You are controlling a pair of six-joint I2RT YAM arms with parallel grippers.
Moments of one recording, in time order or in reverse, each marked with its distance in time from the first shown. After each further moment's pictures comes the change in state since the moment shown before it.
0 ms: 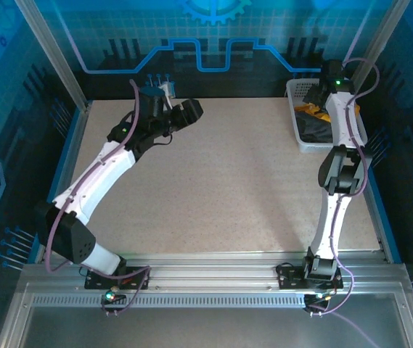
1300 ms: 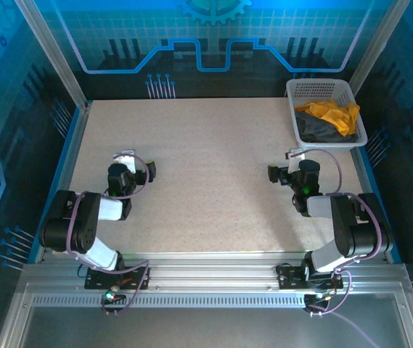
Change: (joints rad) left arm 0.386 0.052 -1.106 1.233 -0.192 0.671; right arm 0.182 -0.768 -1.933 1.659 -0.308 -0.517
